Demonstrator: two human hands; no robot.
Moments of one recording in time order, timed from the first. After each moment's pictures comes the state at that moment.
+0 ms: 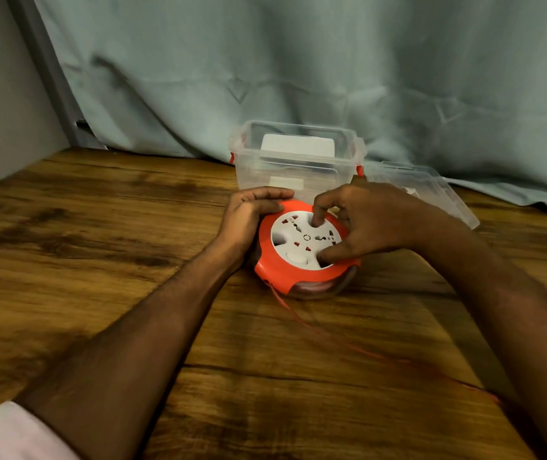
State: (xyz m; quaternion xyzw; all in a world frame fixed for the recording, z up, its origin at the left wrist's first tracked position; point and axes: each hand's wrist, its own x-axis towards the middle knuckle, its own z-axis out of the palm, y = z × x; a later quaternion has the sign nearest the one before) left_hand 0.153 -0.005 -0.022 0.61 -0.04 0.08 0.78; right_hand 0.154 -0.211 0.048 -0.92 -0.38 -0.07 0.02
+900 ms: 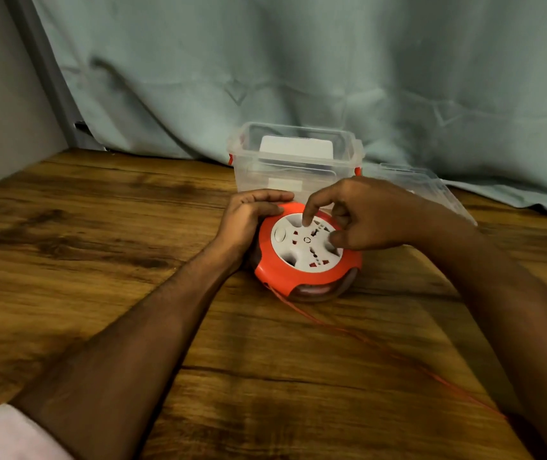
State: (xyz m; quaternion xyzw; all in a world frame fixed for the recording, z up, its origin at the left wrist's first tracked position) left_hand 0.154 -0.003 -0.024 0.63 -0.05 0.06 0.77; right_hand 0.152 -0.210 0.059 -0.92 -0.39 -0.01 0.07
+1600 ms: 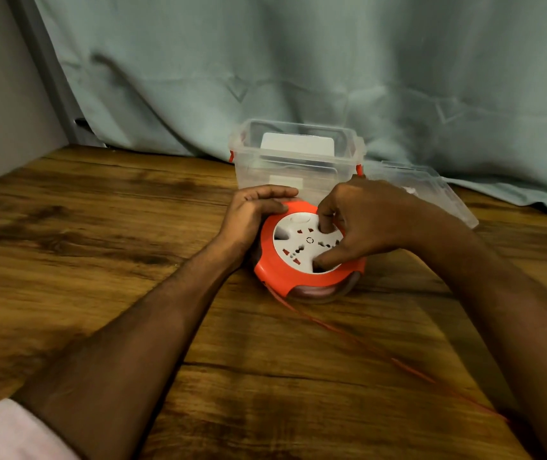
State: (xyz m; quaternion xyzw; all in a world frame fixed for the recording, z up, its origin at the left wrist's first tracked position) left_hand 0.150 -0.003 -0.022 0.64 -0.07 0.07 0.76; right_hand 0.150 -0.205 0.049 -0.93 -0.37 -0.07 -0.02
